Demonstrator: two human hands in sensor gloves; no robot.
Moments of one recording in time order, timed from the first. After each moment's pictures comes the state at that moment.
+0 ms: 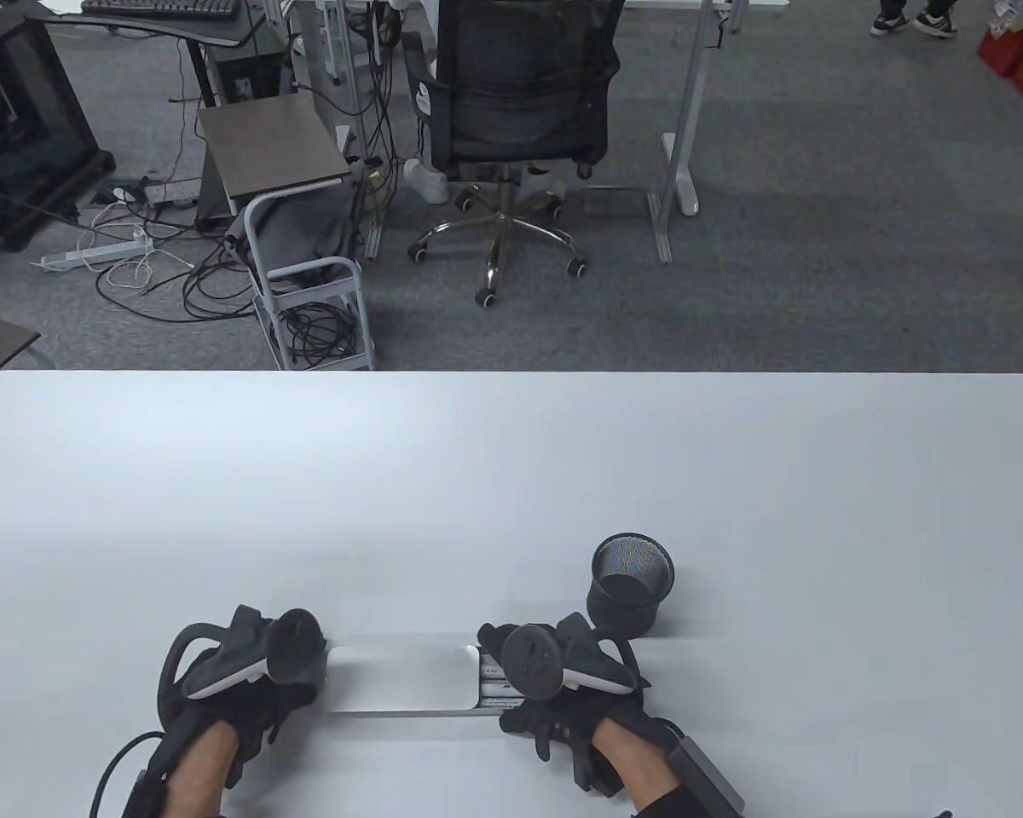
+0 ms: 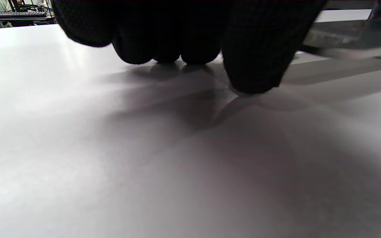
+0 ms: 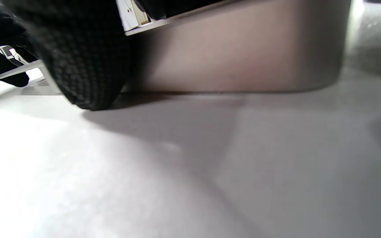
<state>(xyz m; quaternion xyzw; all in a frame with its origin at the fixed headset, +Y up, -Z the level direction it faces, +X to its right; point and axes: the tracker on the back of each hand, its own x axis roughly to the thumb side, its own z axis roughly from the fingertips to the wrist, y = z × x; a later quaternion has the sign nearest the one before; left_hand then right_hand) -0.276 -0.752 -0.324 -0.15 -0.12 -0.06 0.98 0.038 -0.772 -0.323 0.29 0.14 0.94 0.09</state>
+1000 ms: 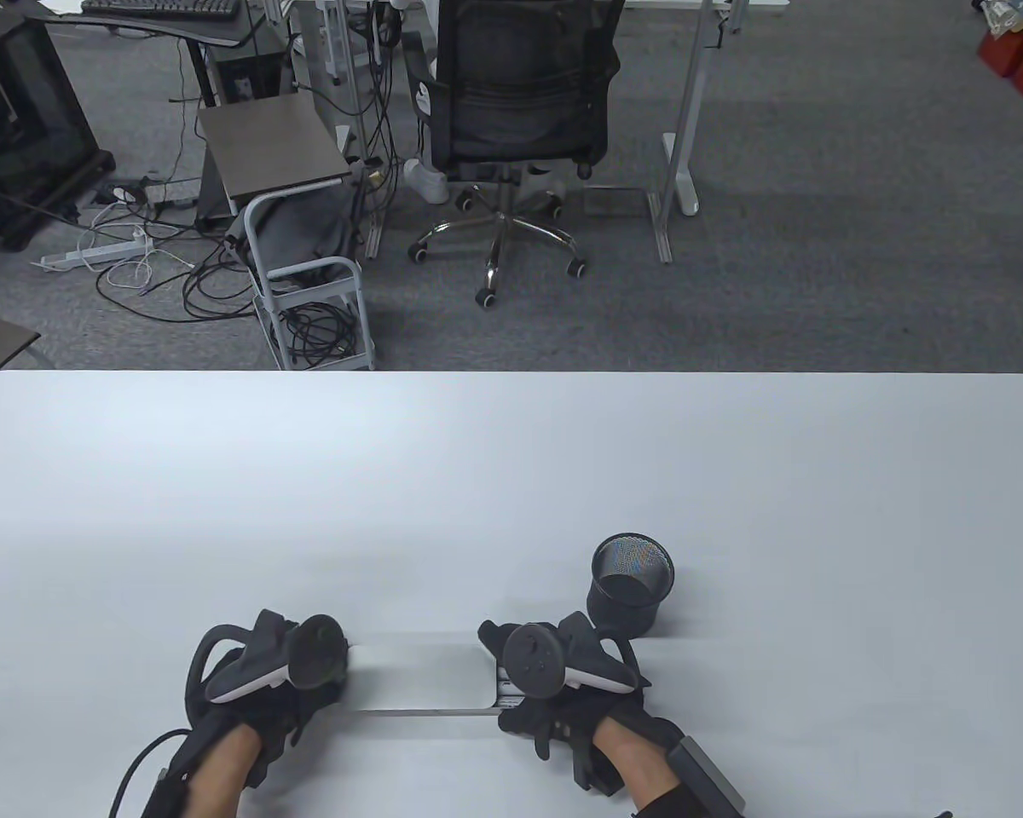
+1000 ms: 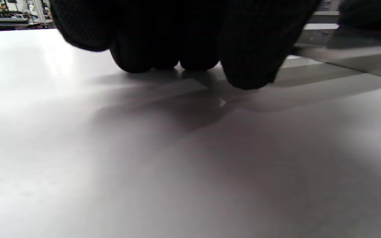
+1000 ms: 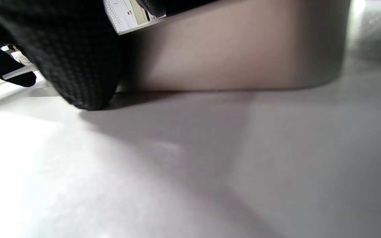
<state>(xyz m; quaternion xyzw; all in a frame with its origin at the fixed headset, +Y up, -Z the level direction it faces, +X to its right) -0.248 -0.758 -0.323 -0.12 -0.16 -0.04 0.98 0.039 -0.773 -0.325 0.29 0.14 0.94 0.10</state>
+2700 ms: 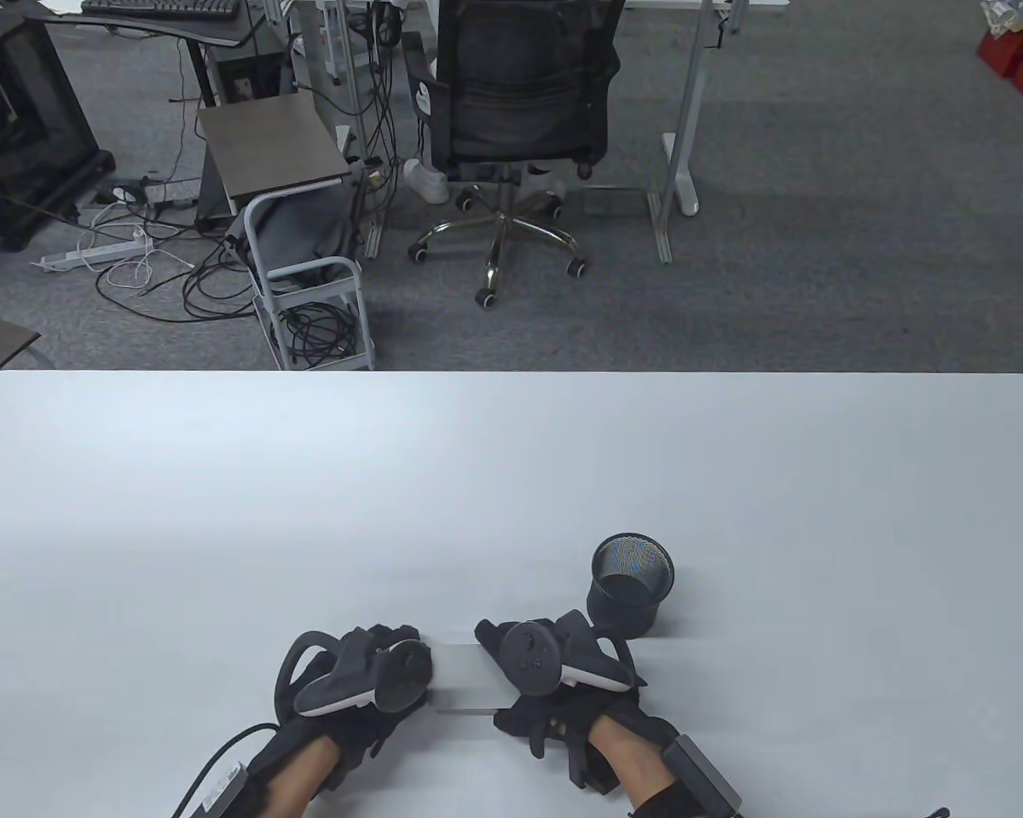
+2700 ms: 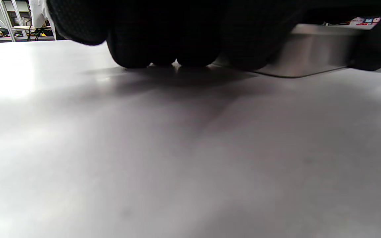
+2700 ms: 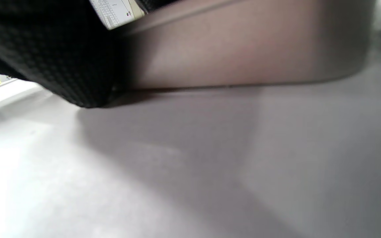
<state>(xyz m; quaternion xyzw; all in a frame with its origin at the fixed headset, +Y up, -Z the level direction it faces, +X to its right) -0.168 -0.764 -0.314 -0.09 -0.23 -0.04 0.97 0.036 -0.774 -0.327 0.28 0.14 0.94 0.10</state>
